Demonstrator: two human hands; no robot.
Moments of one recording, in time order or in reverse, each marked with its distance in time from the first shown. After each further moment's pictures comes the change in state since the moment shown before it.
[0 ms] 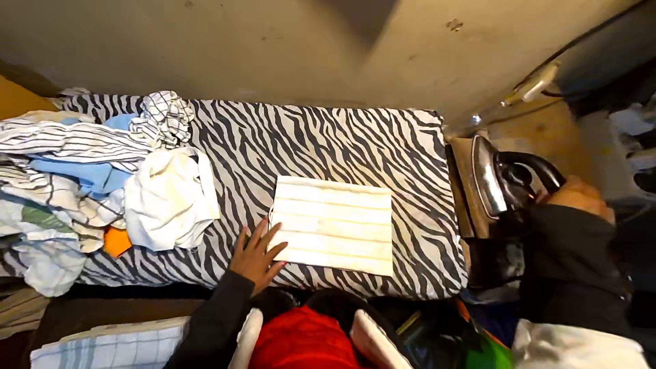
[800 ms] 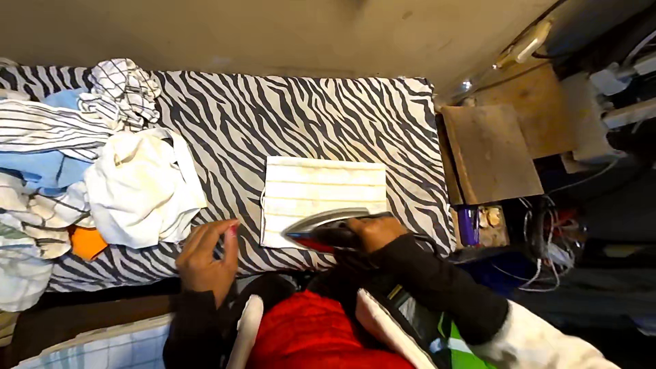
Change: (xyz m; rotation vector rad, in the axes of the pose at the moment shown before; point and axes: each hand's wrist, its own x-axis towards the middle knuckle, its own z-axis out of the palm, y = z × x) left_hand -0.017 0.014 -0.062 -0.217 0.623 -0.175; right_hand -0.235 -0.151 0.024 0.003 -0.498 -1.056
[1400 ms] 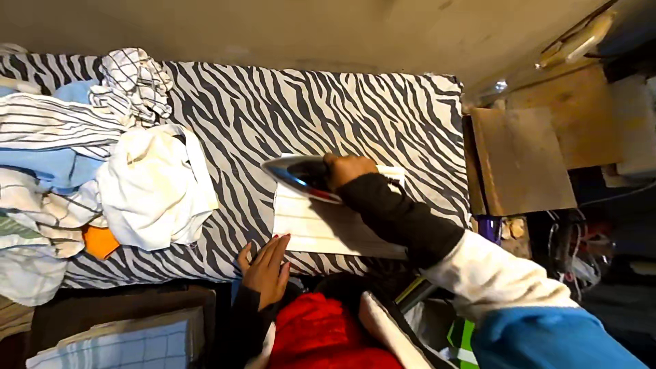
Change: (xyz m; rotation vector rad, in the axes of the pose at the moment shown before) left_hand -0.065 -0.014 0.063 0.168 -0.408 0.049; right_hand 0.132 -0.039 -0.064 0.006 -0.028 0.221
